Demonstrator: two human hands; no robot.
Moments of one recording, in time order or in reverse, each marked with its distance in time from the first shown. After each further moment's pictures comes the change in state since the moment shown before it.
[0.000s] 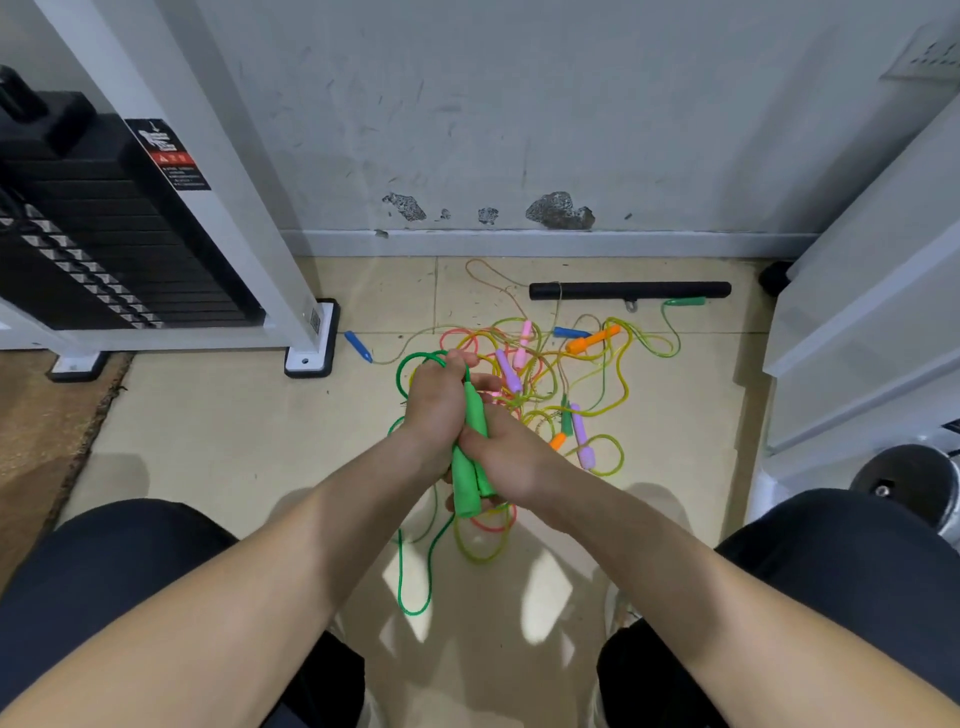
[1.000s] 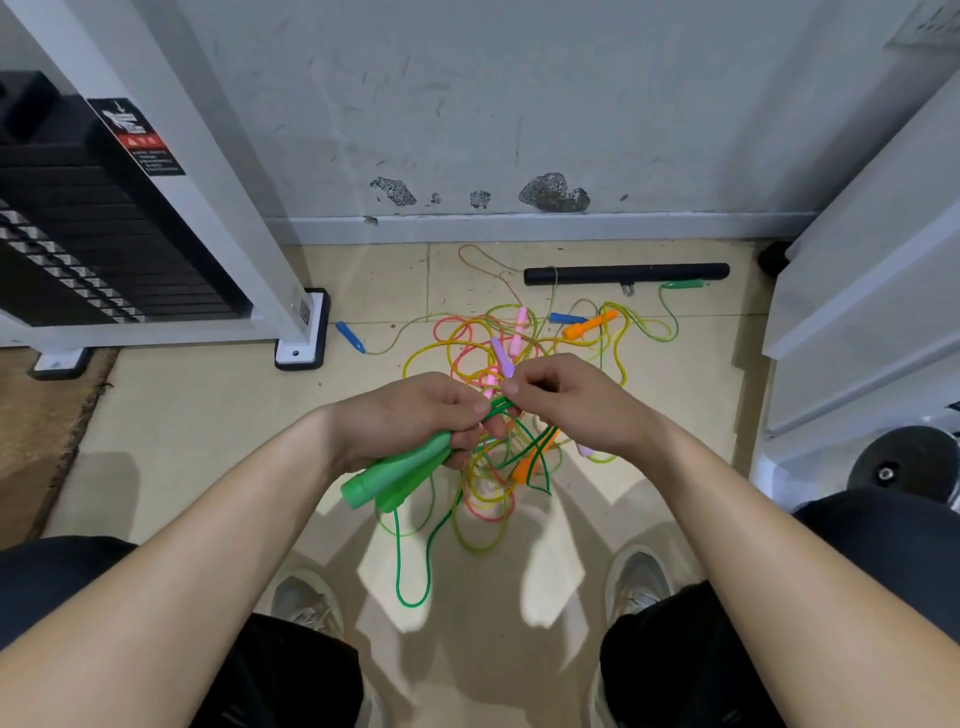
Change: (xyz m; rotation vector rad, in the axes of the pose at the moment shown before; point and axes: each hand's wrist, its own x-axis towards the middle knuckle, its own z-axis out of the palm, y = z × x) left_hand -0.015 0.024 -0.046 0.451 -0.858 -0.057; right_hand 0.007 0.000 -0.078 -0.396 0.024 -0.309
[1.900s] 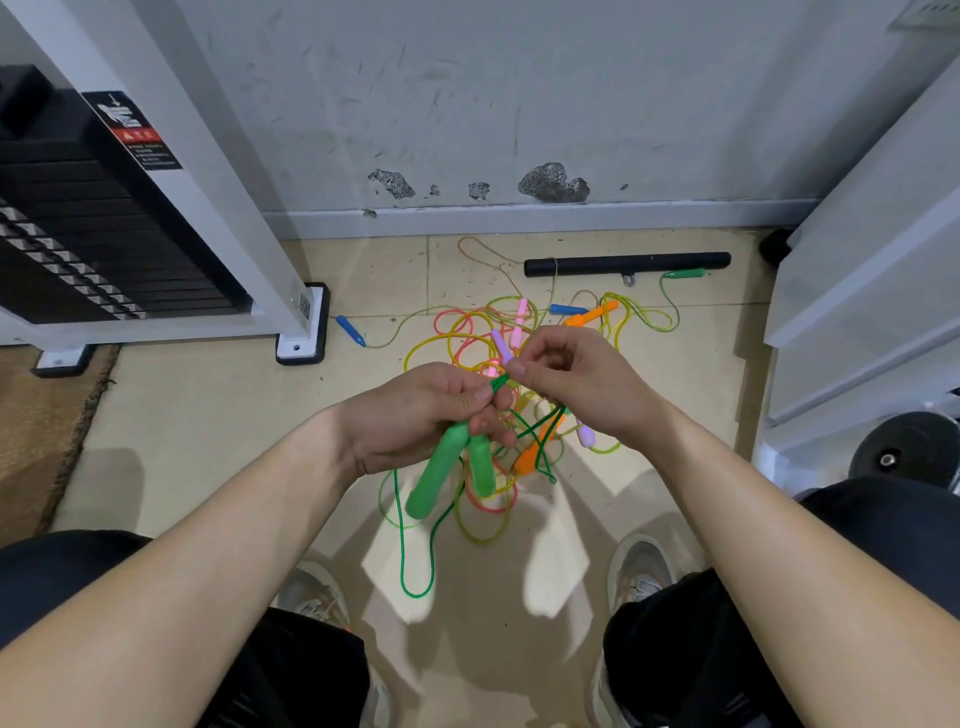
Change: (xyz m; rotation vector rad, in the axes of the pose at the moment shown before) left_hand 0.006 -0.013 0.005 -0.328 -0.101 0.132; right_hand 0.000 0.001 -0.001 0.262 0.178 0.014
